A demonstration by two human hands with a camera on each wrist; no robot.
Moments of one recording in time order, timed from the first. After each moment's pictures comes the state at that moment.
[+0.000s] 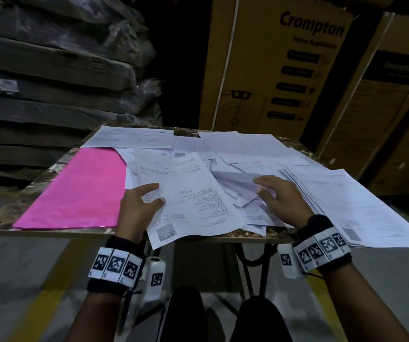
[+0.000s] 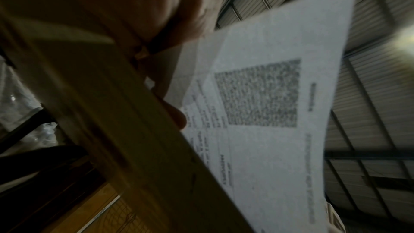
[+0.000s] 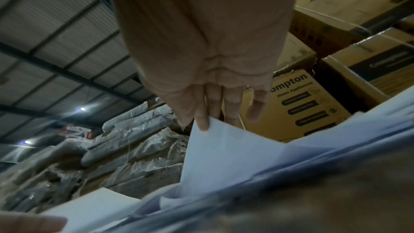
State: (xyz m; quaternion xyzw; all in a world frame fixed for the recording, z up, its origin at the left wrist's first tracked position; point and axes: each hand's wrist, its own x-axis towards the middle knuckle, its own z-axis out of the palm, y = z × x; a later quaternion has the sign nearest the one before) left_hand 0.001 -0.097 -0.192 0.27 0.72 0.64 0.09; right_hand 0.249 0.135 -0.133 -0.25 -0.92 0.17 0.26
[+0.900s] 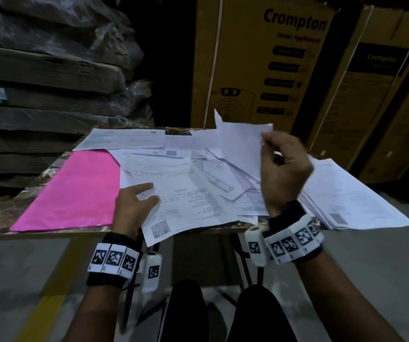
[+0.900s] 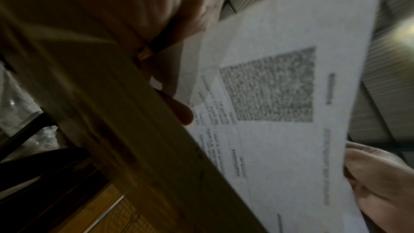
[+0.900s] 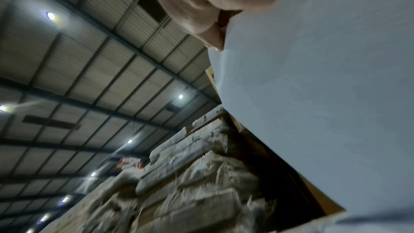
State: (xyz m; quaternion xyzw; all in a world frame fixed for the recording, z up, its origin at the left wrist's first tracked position) left_hand 0.009 -0.101 -0.181 0.27 0.74 0.61 0.09; right_hand 0.226 0.071 -0.086 -0.14 -0.68 0.09 0.72
